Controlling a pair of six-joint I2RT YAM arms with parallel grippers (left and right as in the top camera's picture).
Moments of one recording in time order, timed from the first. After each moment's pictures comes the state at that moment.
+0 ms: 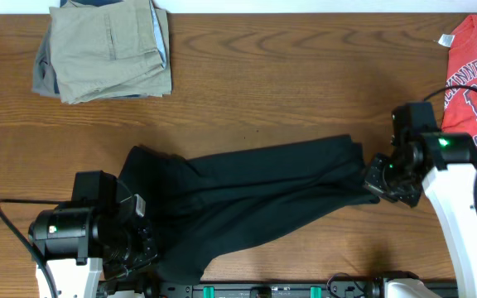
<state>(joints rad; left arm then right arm) 0.05 0.88 0.94 -1.70 0.36 -0.30 0.04 1.27 1.08 -1.31 -0.06 0.56</state>
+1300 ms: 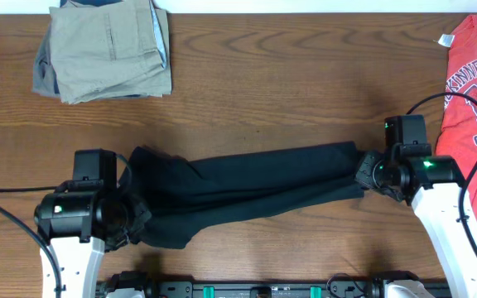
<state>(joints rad) 0.05 0.97 0.92 -1.39 0.08 -0.62 0.06 1.23 0.85 -0.87 -0.03 0.60</state>
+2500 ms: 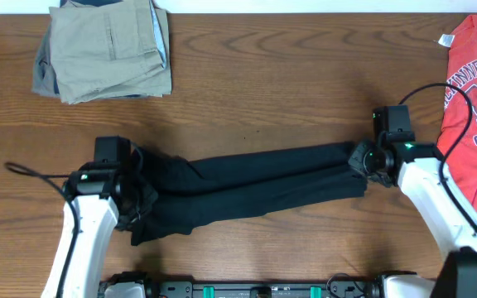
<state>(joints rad) 0.05 1.19 0.77 -1.05 0.03 -0.71 0.06 1.45 0.85 -0.66 0.01 0.65</state>
